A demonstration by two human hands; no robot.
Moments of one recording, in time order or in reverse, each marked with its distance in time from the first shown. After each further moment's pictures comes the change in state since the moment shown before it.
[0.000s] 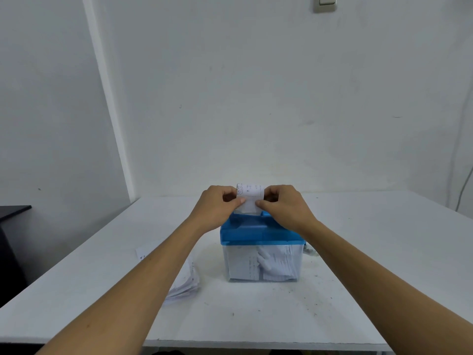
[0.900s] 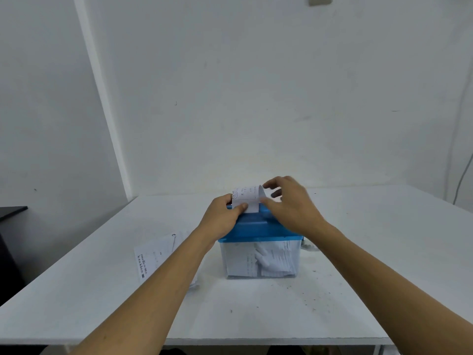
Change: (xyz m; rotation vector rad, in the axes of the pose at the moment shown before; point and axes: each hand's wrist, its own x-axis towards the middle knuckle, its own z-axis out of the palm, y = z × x) left_hand -0.009 -0.005 0.033 -0.247 -0.011 -0.134; right_hand -0.008 0.013 -0.006 -0.073 0.114 -0.075
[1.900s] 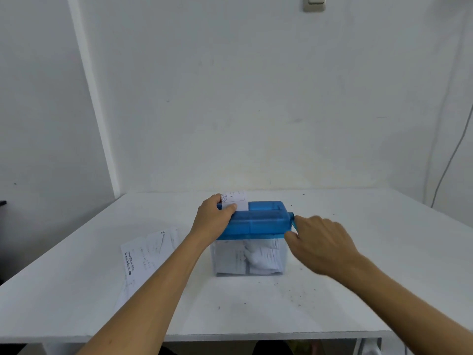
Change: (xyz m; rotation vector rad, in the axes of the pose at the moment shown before) left_hand 0.001 -0.016 0.011 0.000 0.103 0.039; right_hand -0.078 0.004 -0.045 -0.769 -0.197 0.064
